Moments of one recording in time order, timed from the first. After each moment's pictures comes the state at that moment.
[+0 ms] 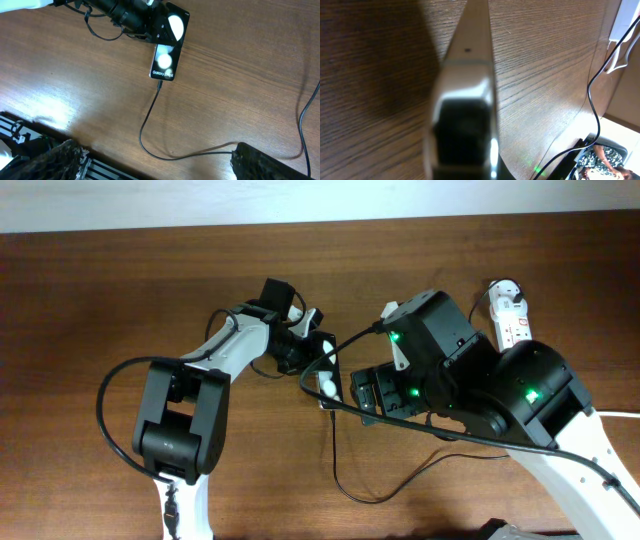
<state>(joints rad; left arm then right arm) -0.34 2.13 1.45 -0.67 0.68 -0.31 0.68 1.39 1.79 -1.47 0.00 0.39</state>
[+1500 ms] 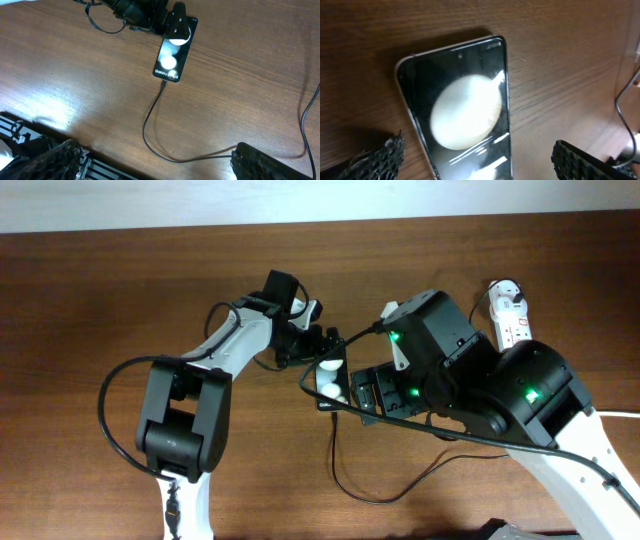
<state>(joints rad) -0.35 2.16 1.52 -0.69 0.54 -0.28 0.68 1.39 1.79 -1.47 0.00 0.39</state>
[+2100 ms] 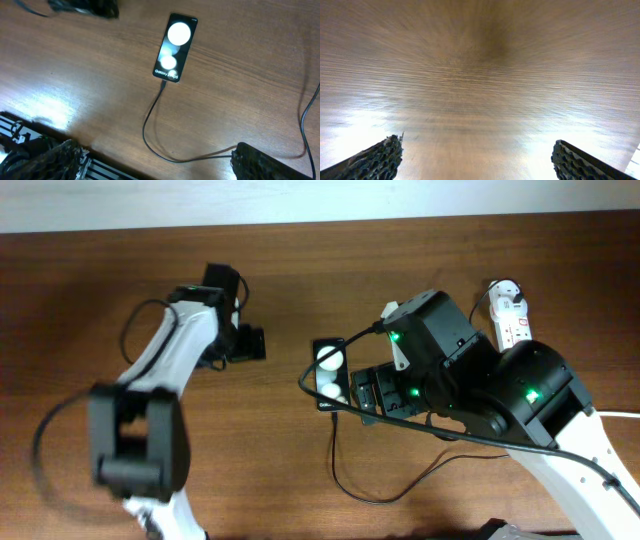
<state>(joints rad) -0.15 1.97 1.50 -0.98 -0.02 -0.25 0.68 1.39 1.79 -1.47 0.00 0.39</state>
